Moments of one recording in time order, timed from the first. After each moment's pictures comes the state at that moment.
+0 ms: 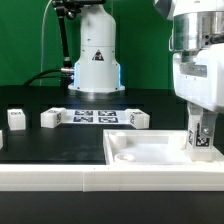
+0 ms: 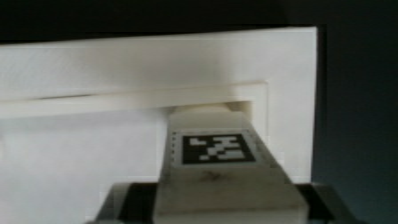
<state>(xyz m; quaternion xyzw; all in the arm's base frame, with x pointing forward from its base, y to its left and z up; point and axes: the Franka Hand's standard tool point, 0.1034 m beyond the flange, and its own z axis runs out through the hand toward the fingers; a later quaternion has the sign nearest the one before) 0.621 0.120 0.069 -0.69 0.72 -0.03 0.06</state>
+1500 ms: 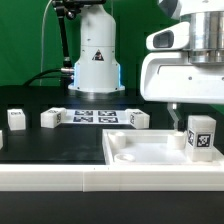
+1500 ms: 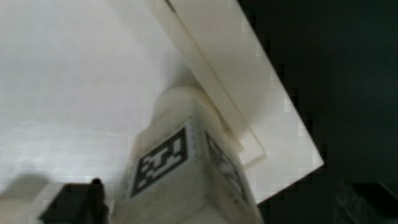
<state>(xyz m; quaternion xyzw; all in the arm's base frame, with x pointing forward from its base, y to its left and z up) 0.624 0.128 0.070 -0.97 0.24 -0.05 0.03</state>
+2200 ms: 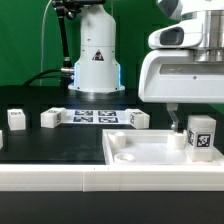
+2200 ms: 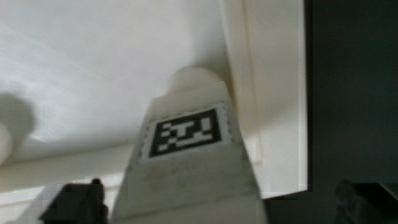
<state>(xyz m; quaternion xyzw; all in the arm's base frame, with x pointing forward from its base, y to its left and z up) 0.626 0.124 0.070 -1.00 0.06 -0.07 0.01</state>
